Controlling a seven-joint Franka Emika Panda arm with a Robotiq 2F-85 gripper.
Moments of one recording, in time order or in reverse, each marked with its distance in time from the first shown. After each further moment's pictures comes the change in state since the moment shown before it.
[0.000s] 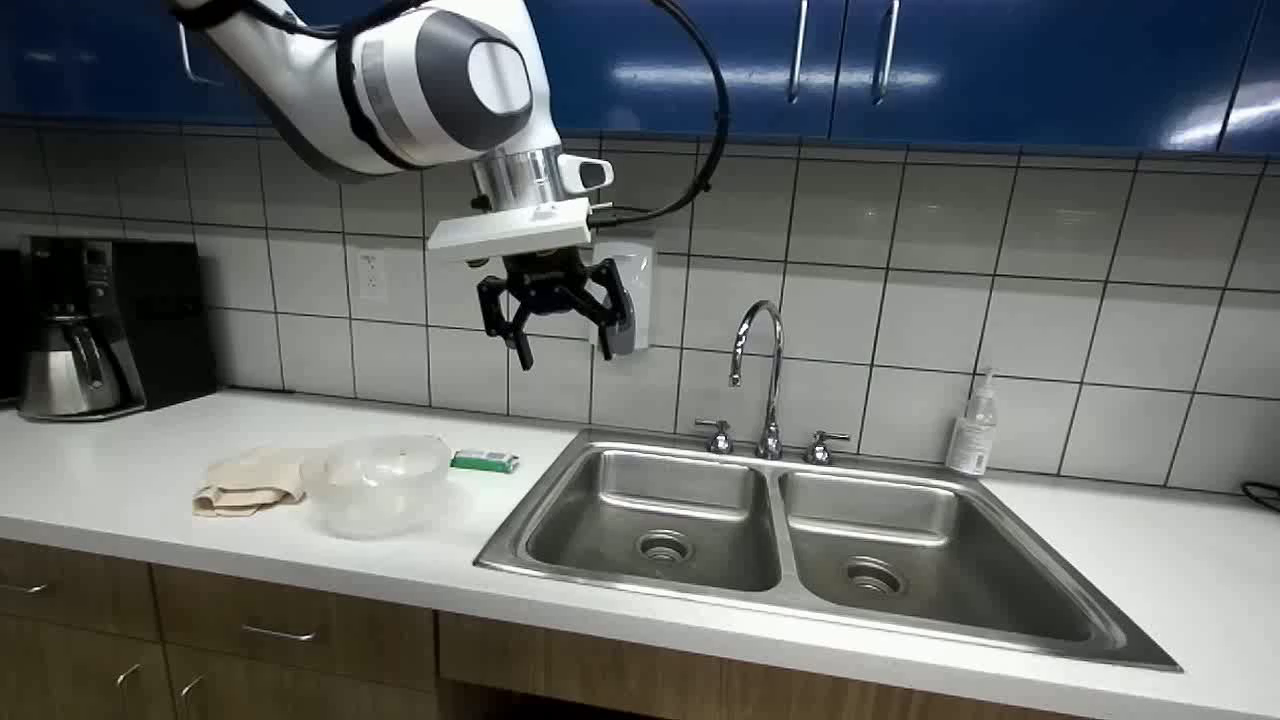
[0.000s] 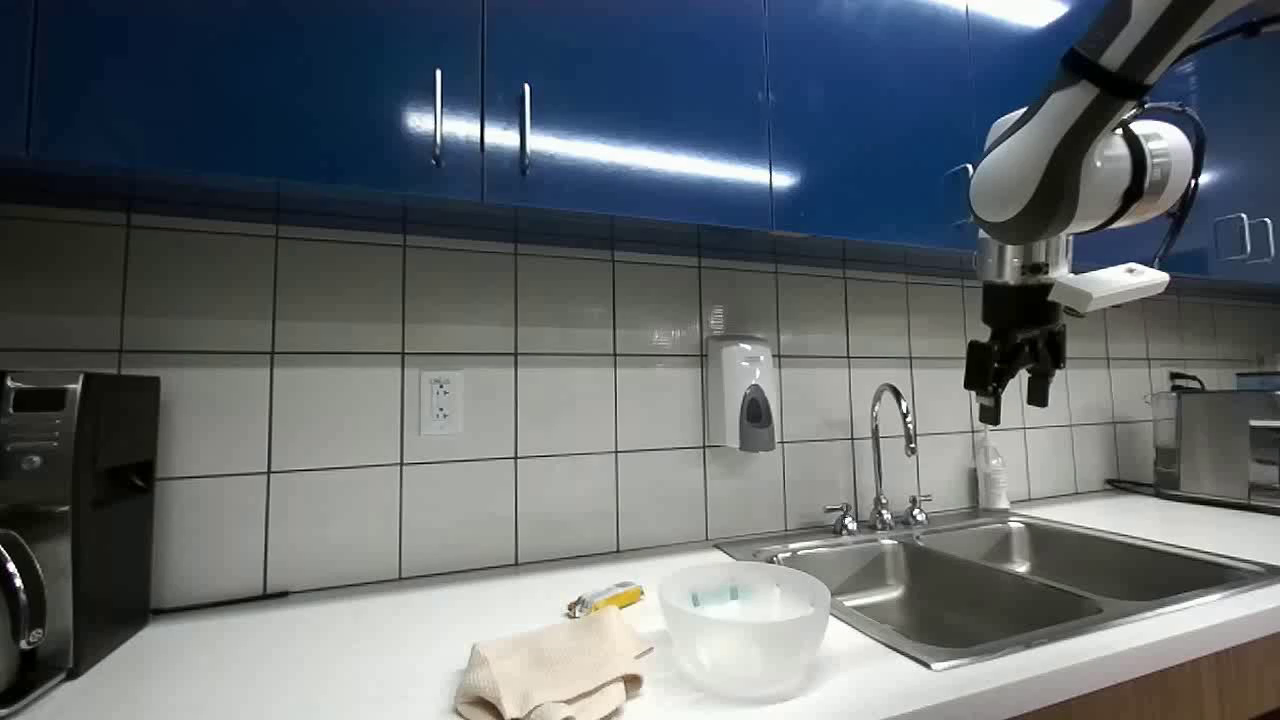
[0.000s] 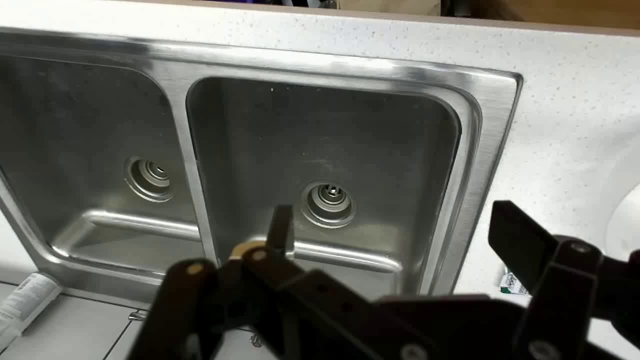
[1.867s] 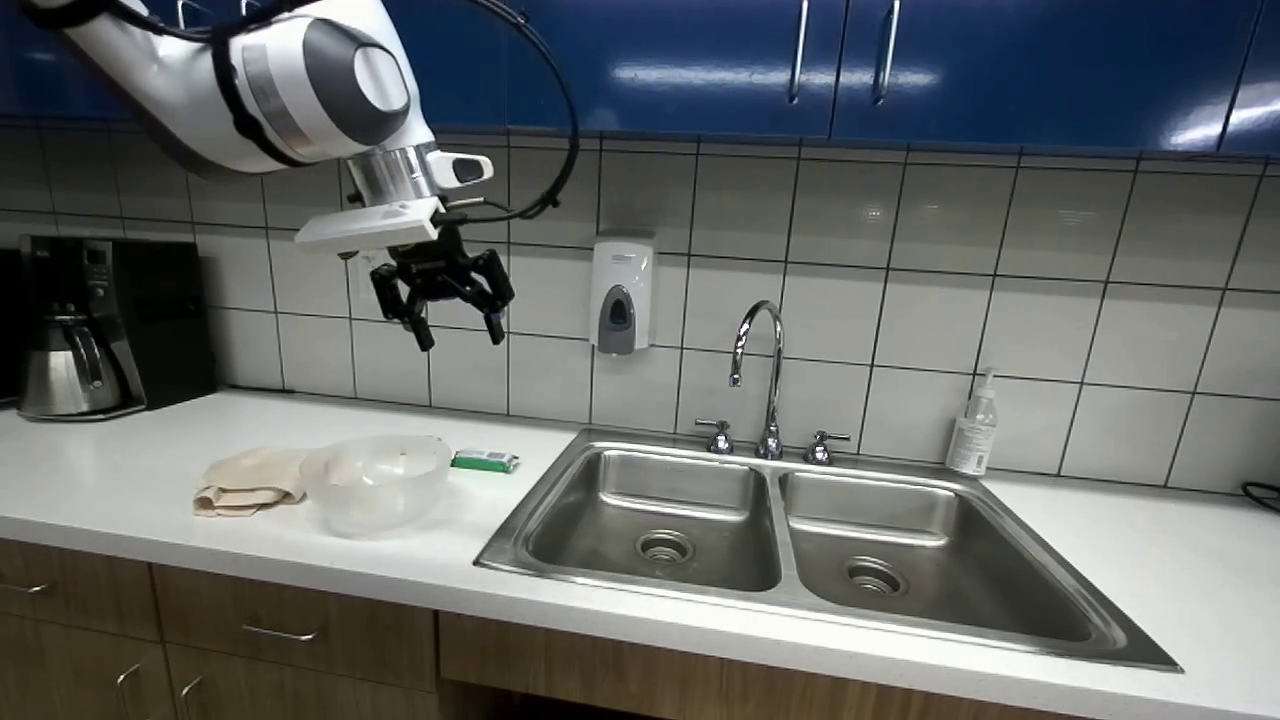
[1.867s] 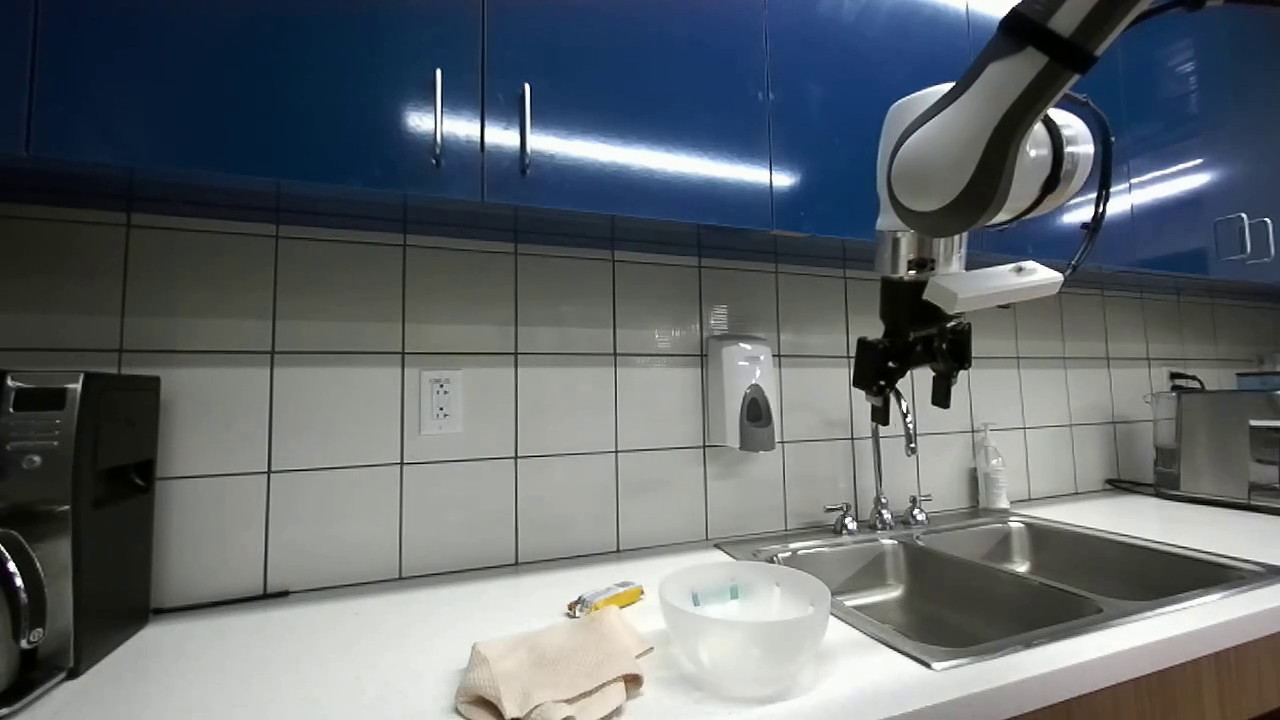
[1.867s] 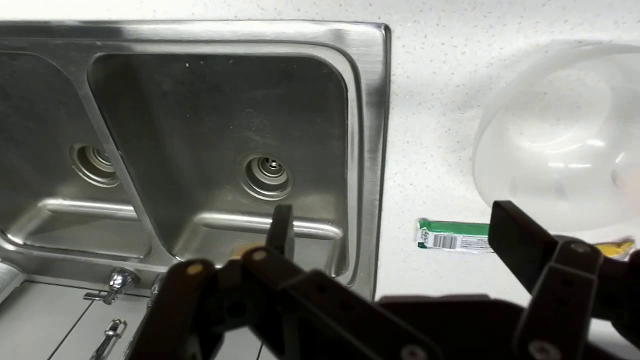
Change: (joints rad) arm 0.046 -0.029 0.252 -0.033 -0.005 0.001 0.371
